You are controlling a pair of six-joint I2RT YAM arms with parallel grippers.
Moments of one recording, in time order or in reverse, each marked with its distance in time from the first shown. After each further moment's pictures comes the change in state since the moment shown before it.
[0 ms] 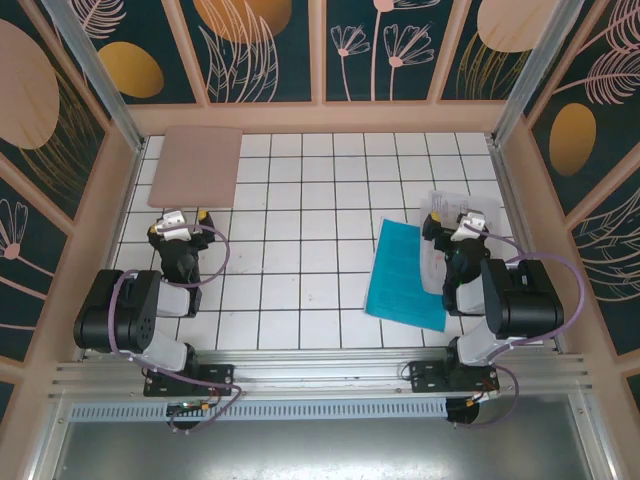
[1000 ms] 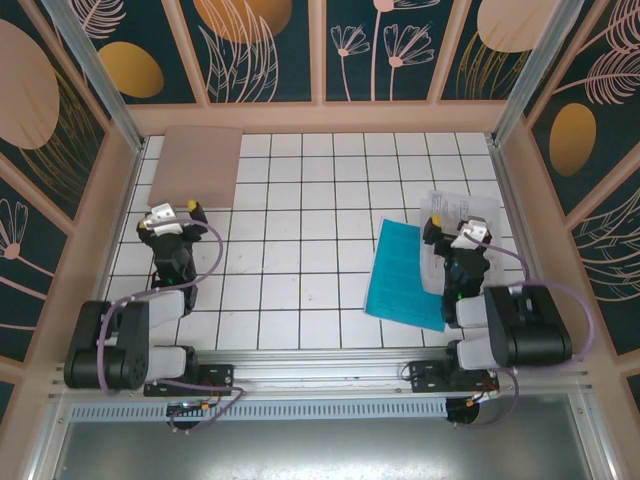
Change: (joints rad) left arm 0.000 -0.253 0.064 -0.234 -0.092 -0.035; right arm 0.074 -0.244 -0.086 -0.022 0.128 -0.019
